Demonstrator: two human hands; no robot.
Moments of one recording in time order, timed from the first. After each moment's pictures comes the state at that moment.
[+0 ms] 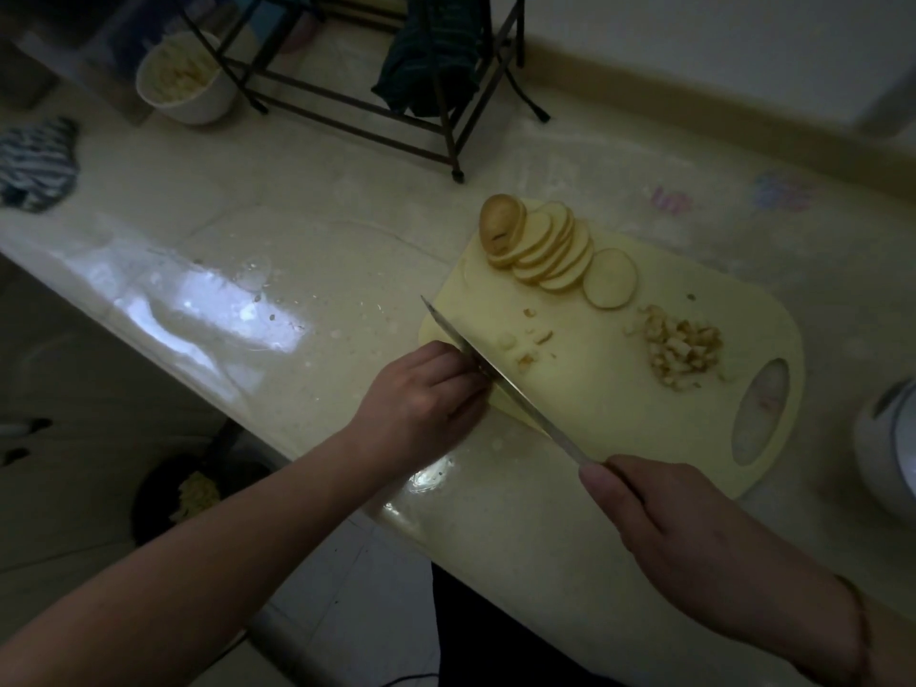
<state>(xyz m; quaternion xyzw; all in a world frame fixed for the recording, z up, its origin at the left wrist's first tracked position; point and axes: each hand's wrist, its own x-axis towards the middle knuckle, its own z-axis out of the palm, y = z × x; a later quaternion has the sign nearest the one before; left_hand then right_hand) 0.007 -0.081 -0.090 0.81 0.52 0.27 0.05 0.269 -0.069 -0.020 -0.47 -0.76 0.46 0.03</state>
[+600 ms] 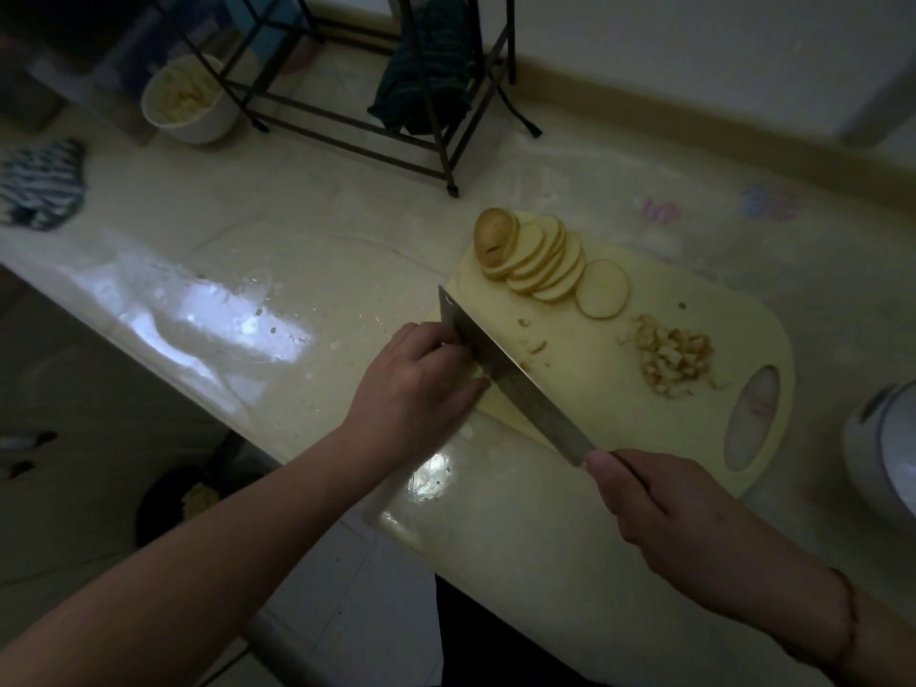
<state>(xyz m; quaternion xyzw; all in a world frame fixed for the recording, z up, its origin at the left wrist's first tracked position) 0.007 -0.069 -0.083 0.73 0.62 0.27 0.07 0.272 -0.060 -0.024 -0.48 -0.72 0.50 0.05</state>
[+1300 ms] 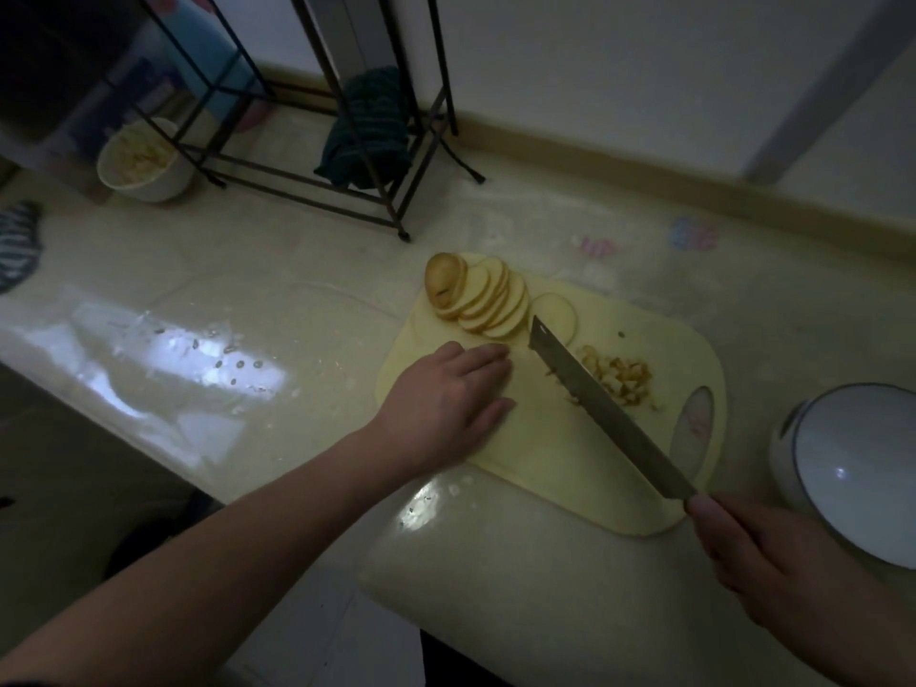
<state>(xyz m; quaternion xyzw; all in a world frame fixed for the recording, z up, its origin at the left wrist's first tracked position) 0.049 -0.019 -0.078 0.83 0.53 0.14 0.10 0.362 -0.054 -0.009 -0.58 -0.65 0.48 0.07</state>
